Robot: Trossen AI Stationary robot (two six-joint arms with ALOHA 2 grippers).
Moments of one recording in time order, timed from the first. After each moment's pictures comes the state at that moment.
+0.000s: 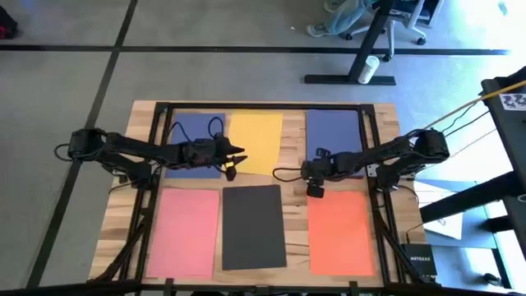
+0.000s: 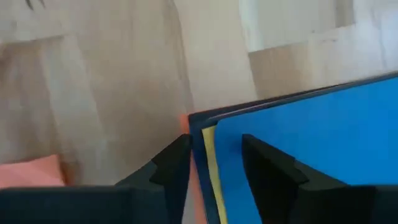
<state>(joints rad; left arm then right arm) 0.10 1.31 0.55 0.37 -0.25 -0.24 0.02 1.50 0.65 -0.46 0.29 0.18</state>
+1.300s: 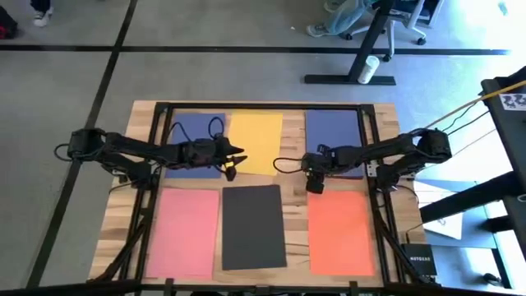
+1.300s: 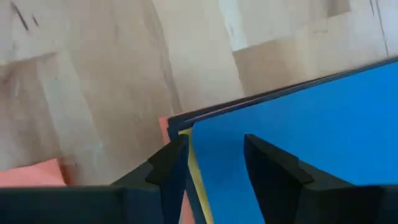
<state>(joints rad) 0.10 1.31 0.55 0.34 -0.25 -0.25 -0.06 1.46 0.66 -0.49 0.19 0.17</state>
